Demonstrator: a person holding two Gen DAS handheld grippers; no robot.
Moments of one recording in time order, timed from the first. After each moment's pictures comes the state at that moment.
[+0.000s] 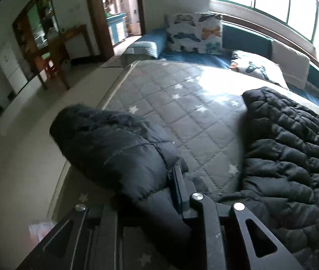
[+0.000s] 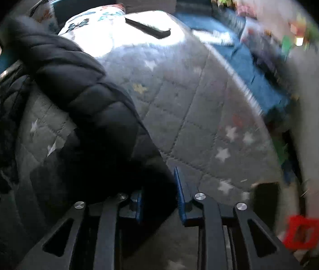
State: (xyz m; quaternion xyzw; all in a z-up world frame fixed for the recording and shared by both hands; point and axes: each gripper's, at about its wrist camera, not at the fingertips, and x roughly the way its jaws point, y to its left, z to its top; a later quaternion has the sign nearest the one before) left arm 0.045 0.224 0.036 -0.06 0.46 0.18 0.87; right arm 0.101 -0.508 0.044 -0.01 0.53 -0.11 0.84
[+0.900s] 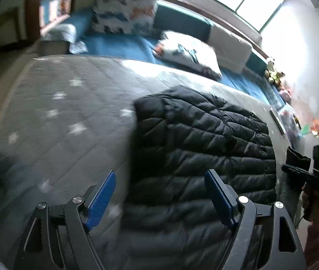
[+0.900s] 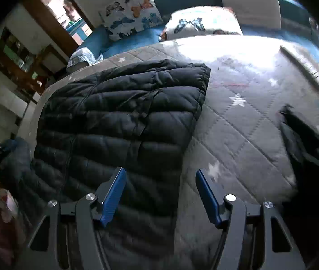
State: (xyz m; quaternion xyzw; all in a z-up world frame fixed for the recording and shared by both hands) left arm 0.217 0.152 0.063 -0.15 0.53 -0.06 0.83; right arm 0.200 -0.369 0.029 0.05 0.53 0.20 0.82
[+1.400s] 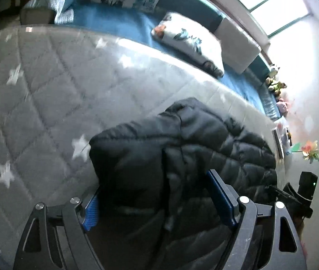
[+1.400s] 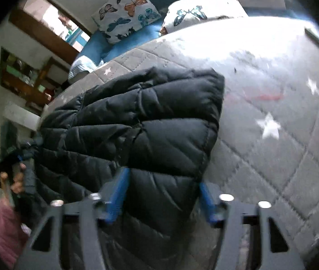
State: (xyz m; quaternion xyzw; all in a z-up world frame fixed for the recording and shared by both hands) left arm 0.344 0.147 -0.007 -0.23 0.55 -0.08 0.80; right arm 0.263 -0.348 -0.007 0.10 0.54 0.23 0.81
